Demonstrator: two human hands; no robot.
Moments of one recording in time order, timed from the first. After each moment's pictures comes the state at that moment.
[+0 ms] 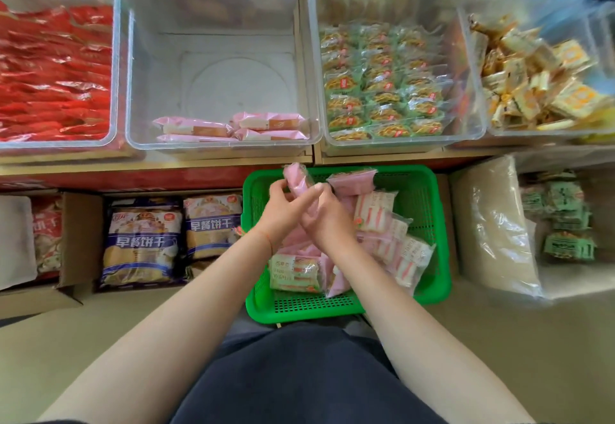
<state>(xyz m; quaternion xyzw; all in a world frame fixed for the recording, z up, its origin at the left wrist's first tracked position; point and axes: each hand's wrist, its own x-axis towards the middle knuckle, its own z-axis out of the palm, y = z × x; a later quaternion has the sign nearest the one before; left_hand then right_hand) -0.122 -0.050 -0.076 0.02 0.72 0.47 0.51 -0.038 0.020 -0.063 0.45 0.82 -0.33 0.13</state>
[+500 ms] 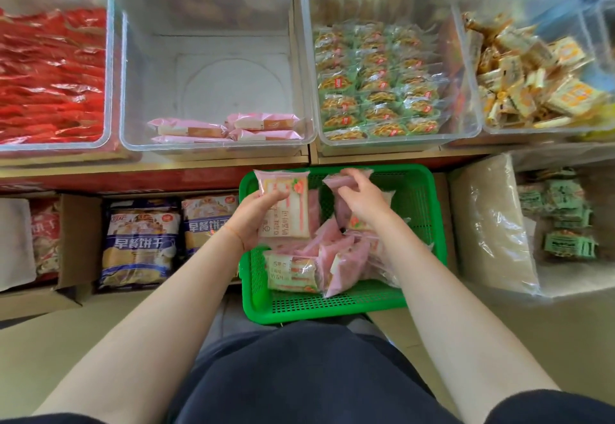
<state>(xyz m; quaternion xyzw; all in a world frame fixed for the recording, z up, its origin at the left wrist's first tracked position) -0.152 -0.075 -0.090 -0.07 0.60 0.52 0.61 -0.008 0.104 -0.079 0.53 0.68 -0.49 0.12</state>
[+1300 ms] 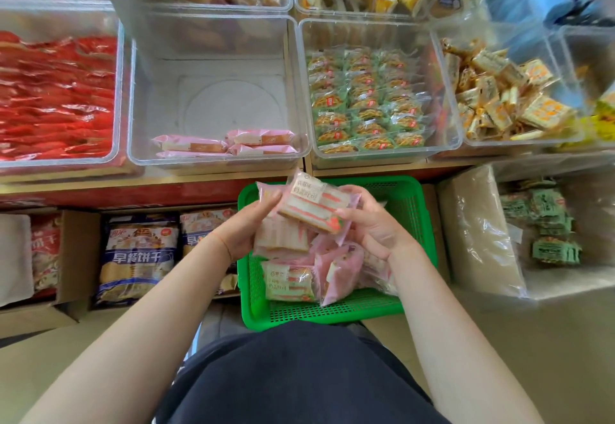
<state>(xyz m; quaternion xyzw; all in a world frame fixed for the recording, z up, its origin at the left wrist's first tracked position) -0.159 -0.084 -0.057 -0.01 0.54 0.50 0.68 0.026 0.088 -0.038 0.39 0.37 -0.84 -0.01</state>
